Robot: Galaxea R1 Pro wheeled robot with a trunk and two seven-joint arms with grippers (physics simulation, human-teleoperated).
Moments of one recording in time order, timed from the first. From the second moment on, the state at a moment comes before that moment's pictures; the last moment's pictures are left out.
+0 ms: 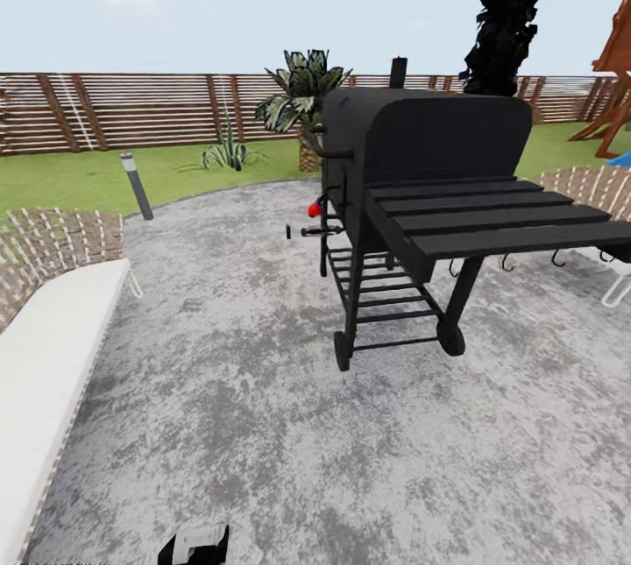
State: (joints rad) left arm -0.25 -0.01 0.01 -0.36 0.06 -0.43 0.00; right arm 0.00 0.00 -0.02 -0.64 0.00 -0.03 0.00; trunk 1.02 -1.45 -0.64
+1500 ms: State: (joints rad) left arm -0.25 -0.01 0.01 -0.36 0.06 -0.43 0.00; right arm 0.00 0.00 -0.02 -0.64 -0.01 -0.03 0.00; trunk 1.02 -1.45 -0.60
